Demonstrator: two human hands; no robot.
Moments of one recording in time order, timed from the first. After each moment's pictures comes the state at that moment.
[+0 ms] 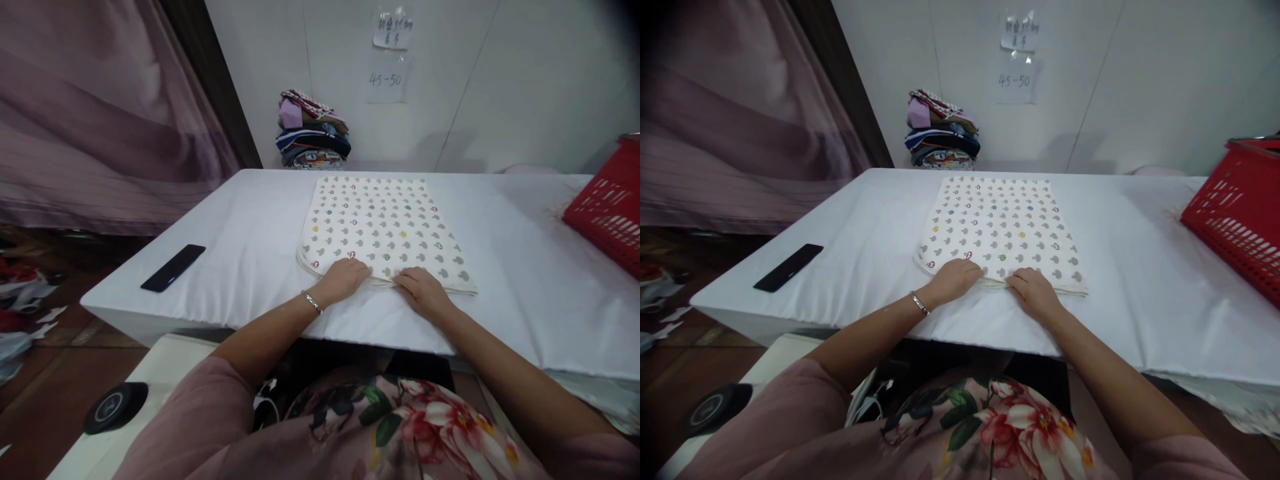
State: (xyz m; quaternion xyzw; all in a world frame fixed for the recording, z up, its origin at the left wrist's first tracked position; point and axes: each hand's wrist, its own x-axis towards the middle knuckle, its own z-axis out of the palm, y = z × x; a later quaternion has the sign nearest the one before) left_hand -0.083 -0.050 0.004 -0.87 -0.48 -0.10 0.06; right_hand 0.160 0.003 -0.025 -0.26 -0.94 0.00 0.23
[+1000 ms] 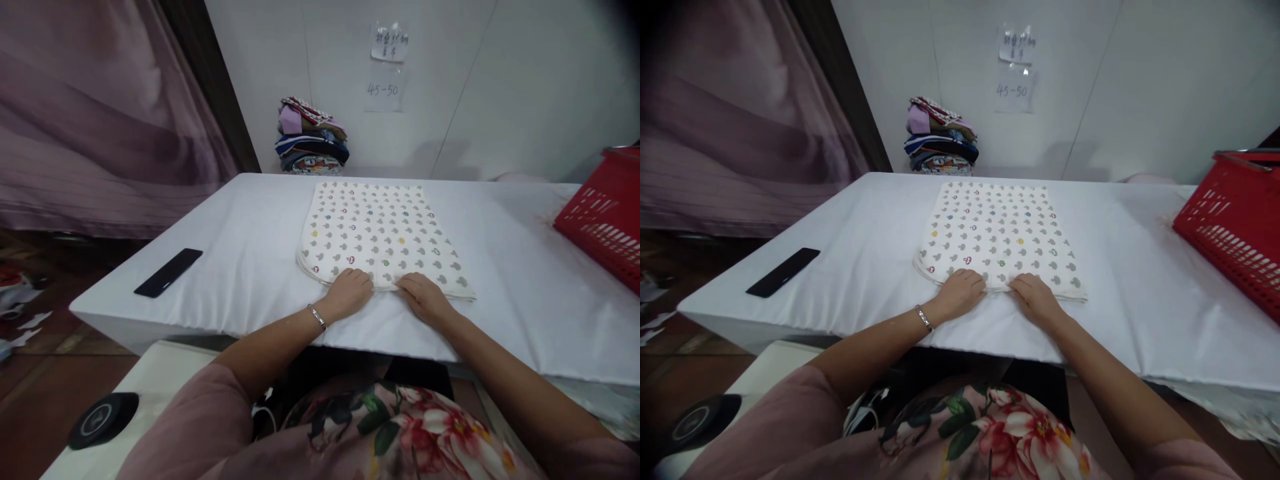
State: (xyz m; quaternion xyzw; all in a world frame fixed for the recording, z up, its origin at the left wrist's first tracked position) left_hand -0.063 -0.060 -0.006 -0.86 -0.49 -0.09 0.11; right_hand 0.164 0.003 -0.021 -0.26 -0.93 0.06 0.26
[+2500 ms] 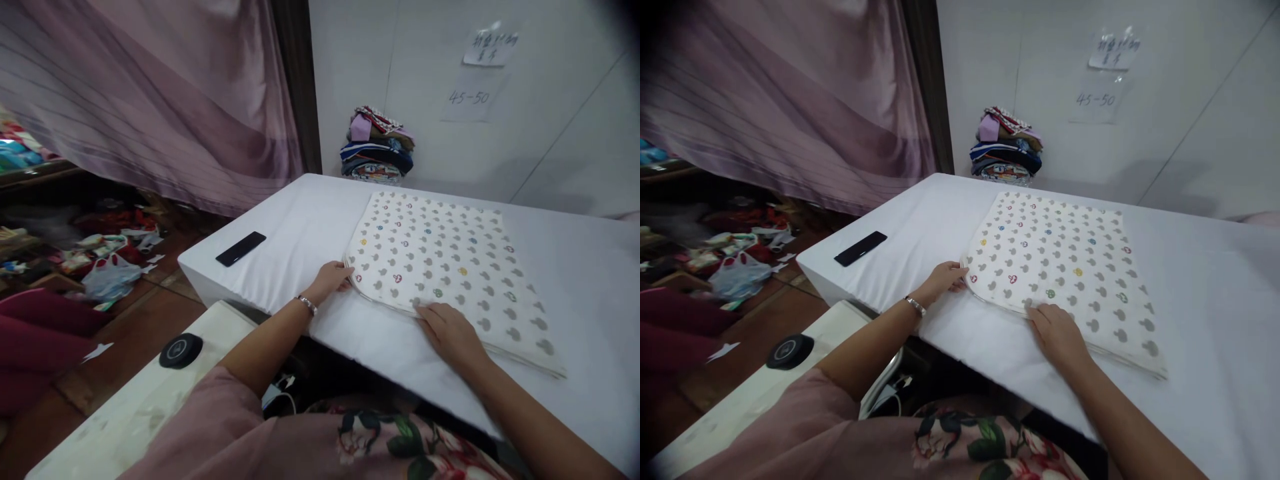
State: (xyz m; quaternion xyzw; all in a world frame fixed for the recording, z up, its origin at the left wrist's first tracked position) left_hand -0.177 -0.076 0.006 -0.27 -0.73 -0.46 -0.42; right_hand 0.114 -0.001 -0.029 -0.20 -0.96 -0.05 0.20
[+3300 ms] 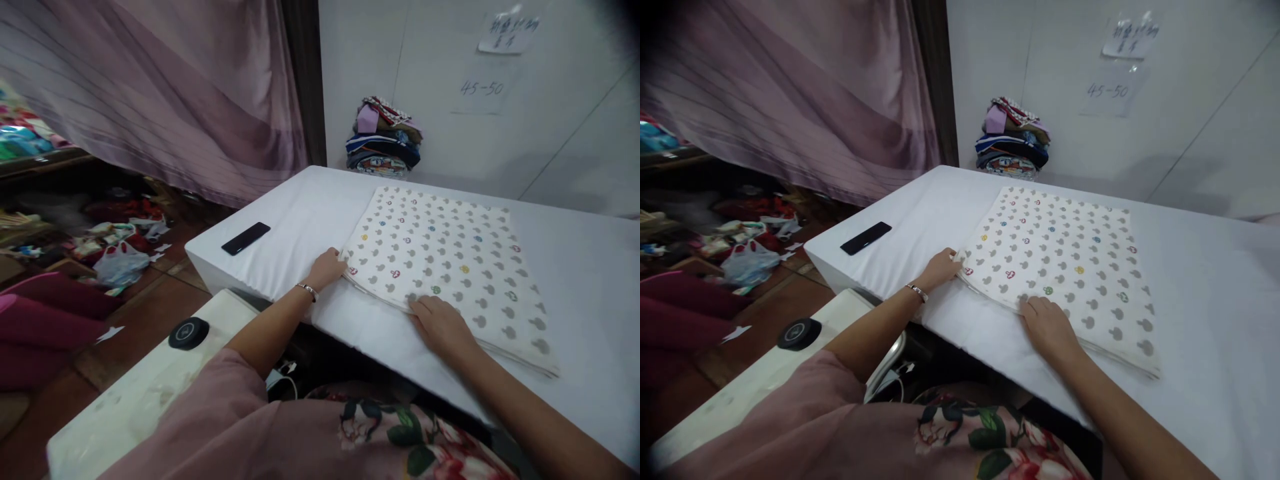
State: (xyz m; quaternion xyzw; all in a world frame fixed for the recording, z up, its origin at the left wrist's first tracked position) left_hand -0.190 -0.083 0.013 -0.38 -0.87 -0.25 -0.20; right_hand 0.097 -0.014 -0.017 -0.20 -0.97 -0.07 0.11
